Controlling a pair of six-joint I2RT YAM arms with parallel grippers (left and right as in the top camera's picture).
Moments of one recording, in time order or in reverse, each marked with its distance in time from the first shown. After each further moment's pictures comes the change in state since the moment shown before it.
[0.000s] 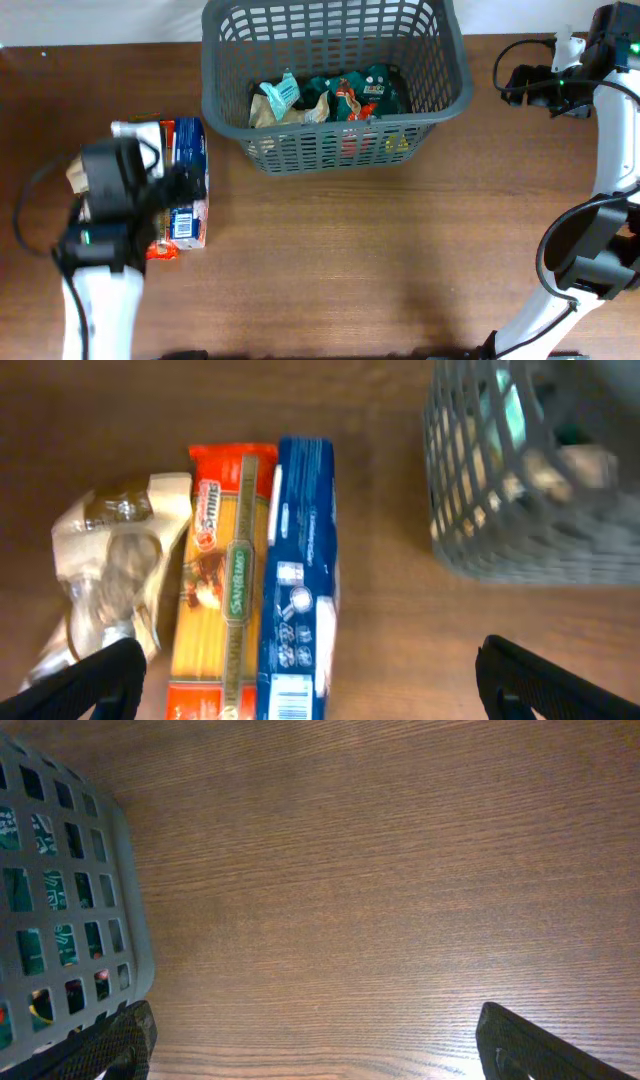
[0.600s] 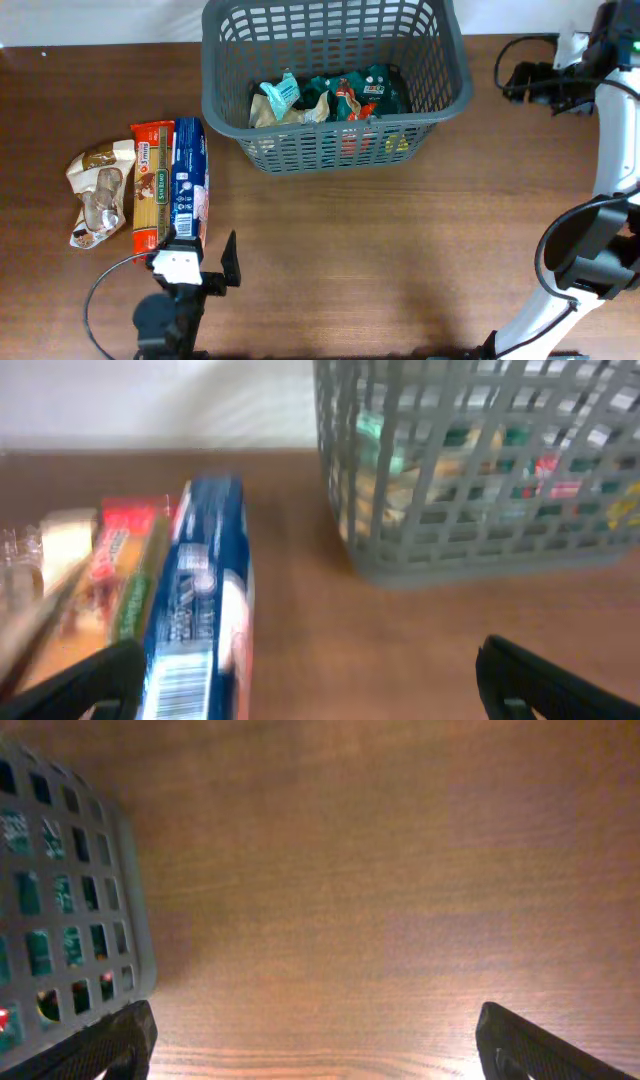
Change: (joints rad) left arm -0.031 -1.098 -1.027 0.443 0.162 -0.037; right arm 0.000 0.000 0.013 -0.007 0.000 0.000
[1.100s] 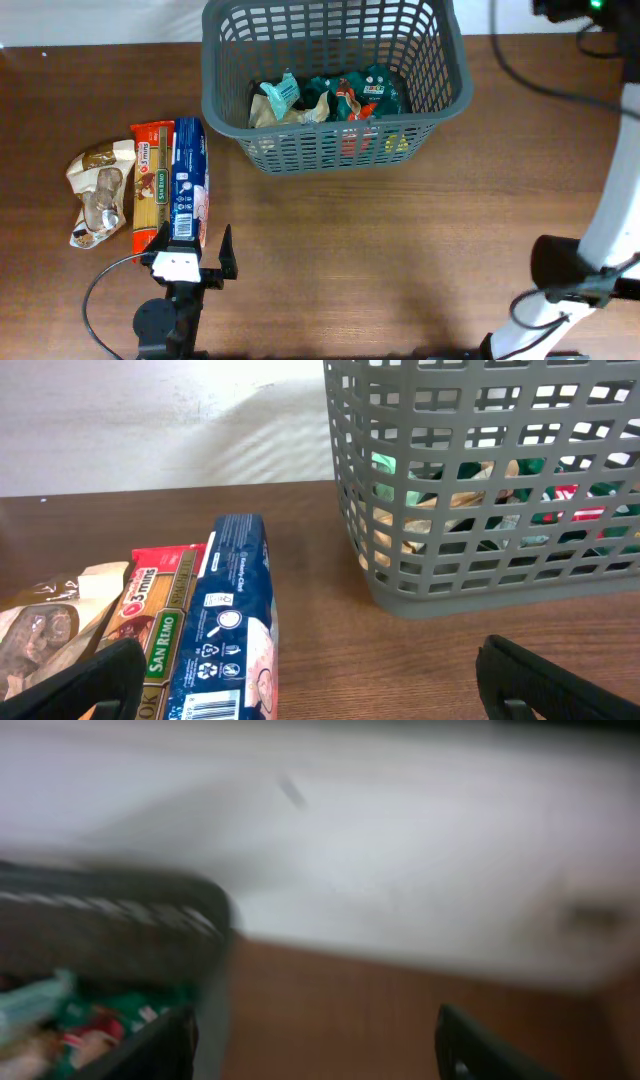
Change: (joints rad) left arm 0.000 -0.035 -0.067 0.181 -0.026 0.075; right arm 0.129 -0.074 0.592 -0.008 0.000 -0.085
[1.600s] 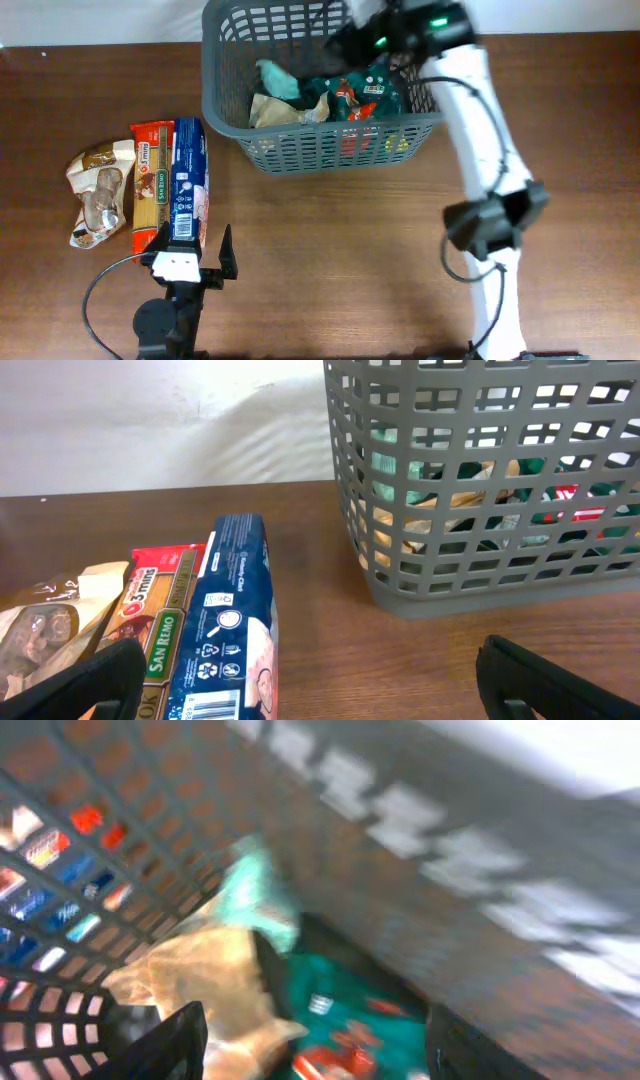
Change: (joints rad) left arm 0.000 0.000 0.000 0.000 0.000 0.000; right arm 0.455 0.358 0.065 0.080 -0.140 -0.101
